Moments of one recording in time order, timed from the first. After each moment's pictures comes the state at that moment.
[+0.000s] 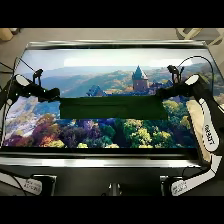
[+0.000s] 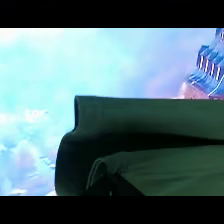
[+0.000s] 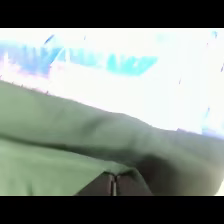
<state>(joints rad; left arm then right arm) 0.12 -1.71 1.47 1.14 -1.11 -1.47 -0.14 -1.77 1.48 -0.98 1.00 0.99</state>
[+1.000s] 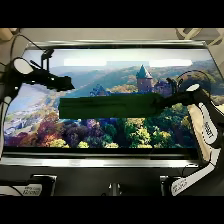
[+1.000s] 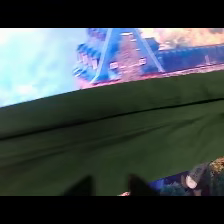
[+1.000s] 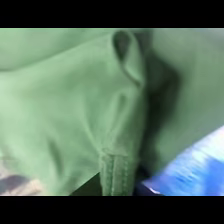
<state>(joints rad) -0.12 -1.54 1.58 1.12 -1.20 -1.49 -0.22 -1.84 1.42 -0.77 1.23 0.91</state>
